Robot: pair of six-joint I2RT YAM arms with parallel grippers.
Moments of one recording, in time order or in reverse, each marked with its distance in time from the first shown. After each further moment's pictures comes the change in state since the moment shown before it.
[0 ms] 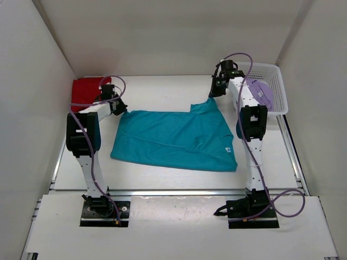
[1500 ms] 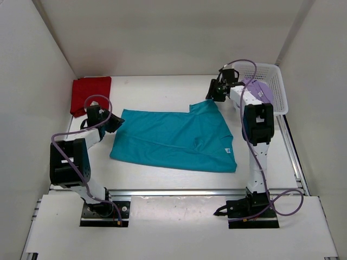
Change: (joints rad) left arm 0.092 -0.468 -0.594 0.272 0.199 -0.240; right arm 0.011 -0.240 -0.526 0.435 0.028 0.087
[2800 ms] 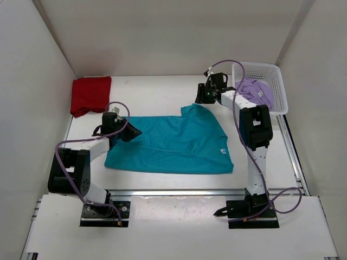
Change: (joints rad) left arm -0.201 -0.117 -0.125 -0.014 0.082 0.016; right arm 0.114 -0.158 -0.229 0.158 -0.032 -0.095
